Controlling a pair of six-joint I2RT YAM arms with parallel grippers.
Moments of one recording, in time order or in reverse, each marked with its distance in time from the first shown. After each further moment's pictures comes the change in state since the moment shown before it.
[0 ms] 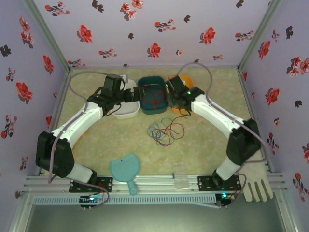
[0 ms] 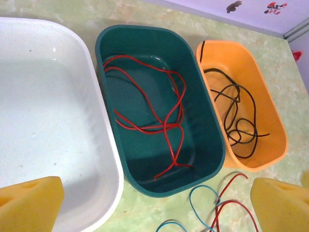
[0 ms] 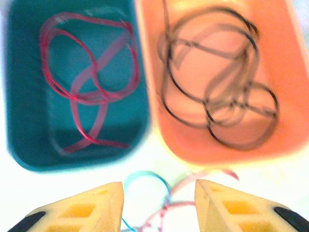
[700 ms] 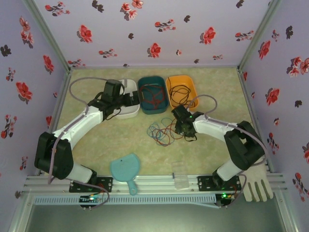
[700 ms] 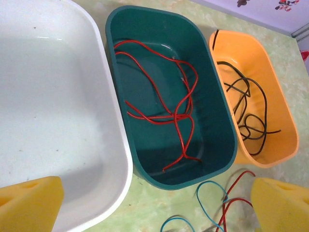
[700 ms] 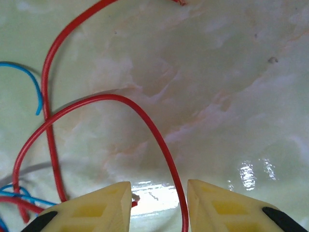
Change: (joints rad) left arm 0.004 -0.018 -0.107 0.082 0.000 -0.043; right arm 0.000 -0.016 -0.475 0.200 -0.114 0.316
